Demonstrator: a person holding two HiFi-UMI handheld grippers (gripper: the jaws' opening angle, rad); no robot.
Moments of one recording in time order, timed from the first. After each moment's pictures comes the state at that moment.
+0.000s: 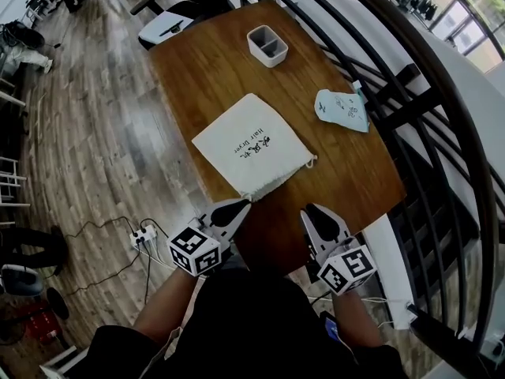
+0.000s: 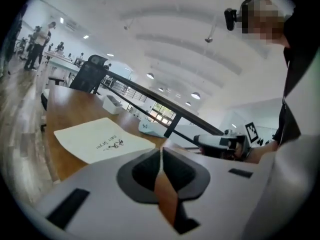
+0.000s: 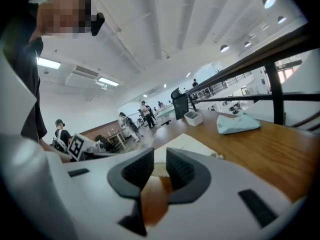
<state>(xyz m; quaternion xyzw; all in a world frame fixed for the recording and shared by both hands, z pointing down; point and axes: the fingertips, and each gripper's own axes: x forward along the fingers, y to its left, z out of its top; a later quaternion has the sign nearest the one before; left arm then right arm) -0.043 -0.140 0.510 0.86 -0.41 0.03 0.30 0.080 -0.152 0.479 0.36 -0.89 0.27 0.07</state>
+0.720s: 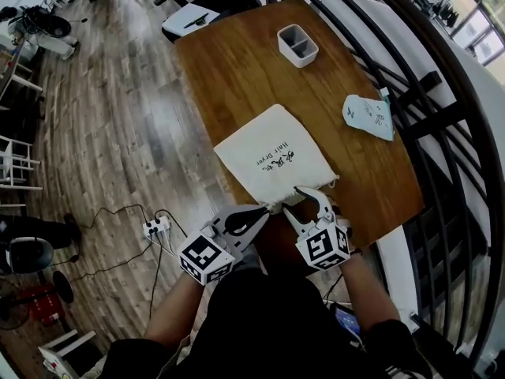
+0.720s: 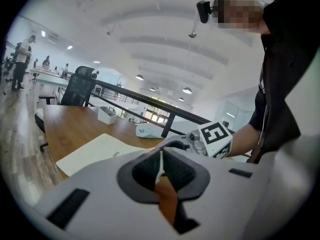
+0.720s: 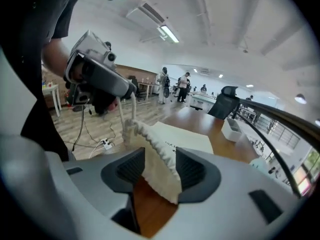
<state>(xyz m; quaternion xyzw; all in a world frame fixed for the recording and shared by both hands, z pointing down) -0.056 -0.126 0.481 0.89 -0.39 0.06 0.23 -0.019 -0.161 0.557 0.17 -0.92 -0.04 0.34</state>
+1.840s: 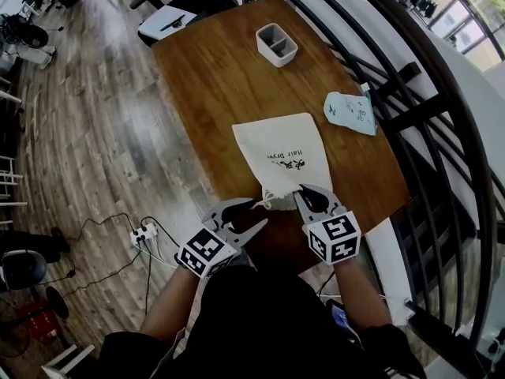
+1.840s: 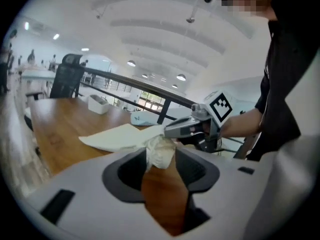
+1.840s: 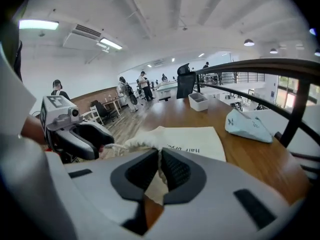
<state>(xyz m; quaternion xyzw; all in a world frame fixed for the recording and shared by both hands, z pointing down) -0.040 -0.138 0.513 0.90 -0.34 0.14 0.24 0.029 -0.200 0.534 0.33 -0.88 0.22 0.27</state>
